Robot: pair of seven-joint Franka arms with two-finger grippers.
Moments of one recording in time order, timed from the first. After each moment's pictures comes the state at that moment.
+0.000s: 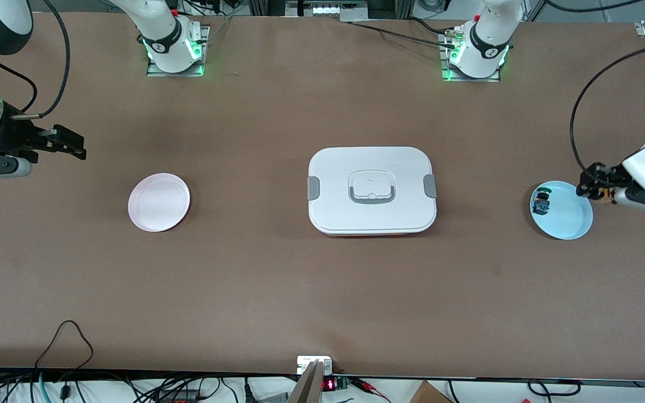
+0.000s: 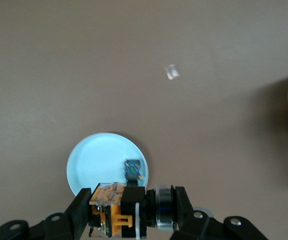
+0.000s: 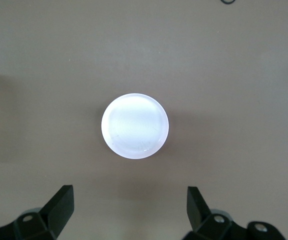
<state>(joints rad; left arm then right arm) 0.55 0.12 -0.43 -1.77 0.03 1.88 0.39 0.17 0.11 -0.13 -1.55 0.00 1.61 -0.05</state>
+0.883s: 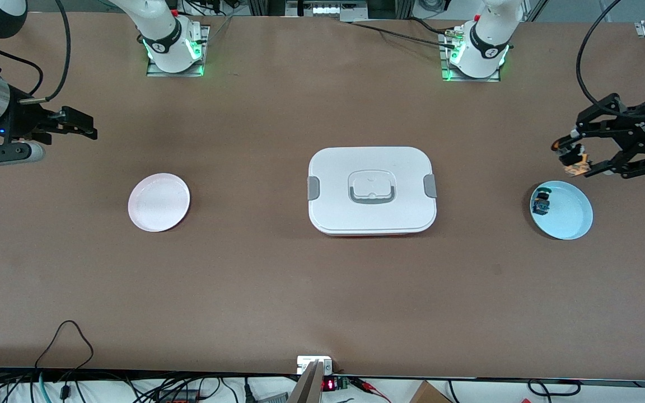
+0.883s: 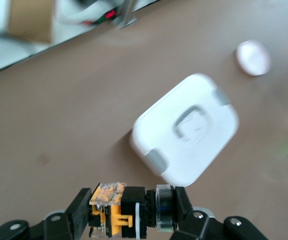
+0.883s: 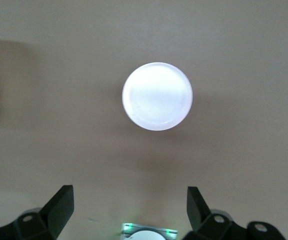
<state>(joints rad) 0.55 0.12 -0.50 -1.49 -0.51 1.60 0.74 0.17 0.09 -0.13 -1.54 0.09 1.46 -0.05</state>
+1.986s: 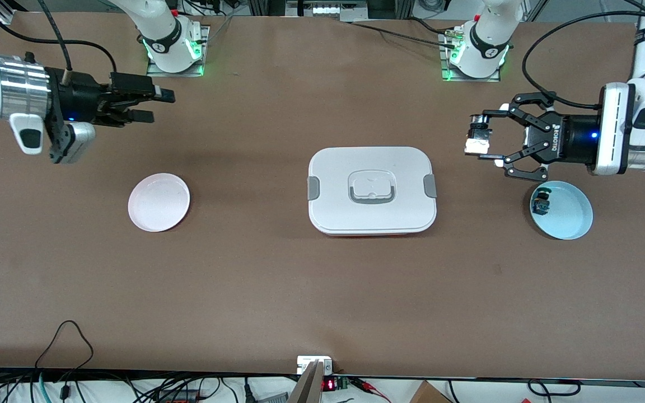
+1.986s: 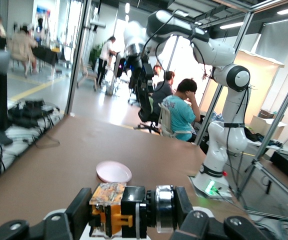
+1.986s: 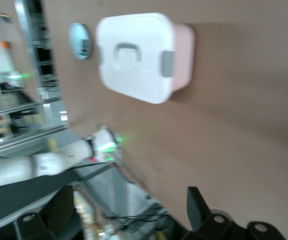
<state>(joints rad) 0.54 0.23 -0.57 -1.69 -1.25 1.56 1.68 0.20 0.14 -0.12 -1.55 0.86 1.39 -0.03</state>
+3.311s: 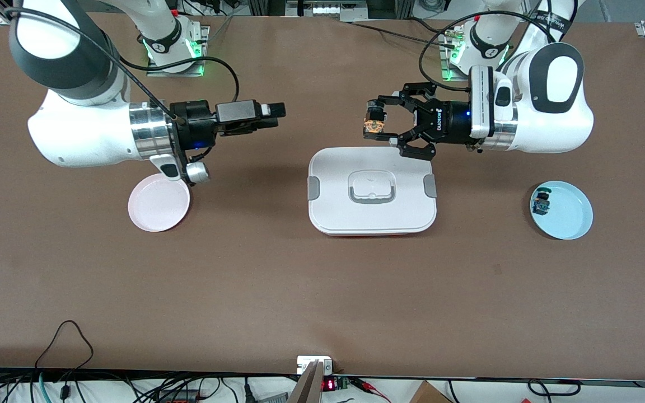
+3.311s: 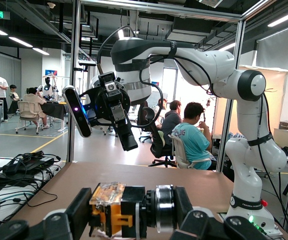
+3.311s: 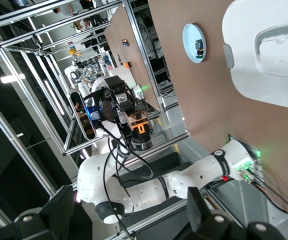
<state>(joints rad) 0.54 0.13 -0.85 -2.00 -1.59 1.85 2.02 0.45 0.29 -0.11 -1.59 1.45 1.70 0.11</state>
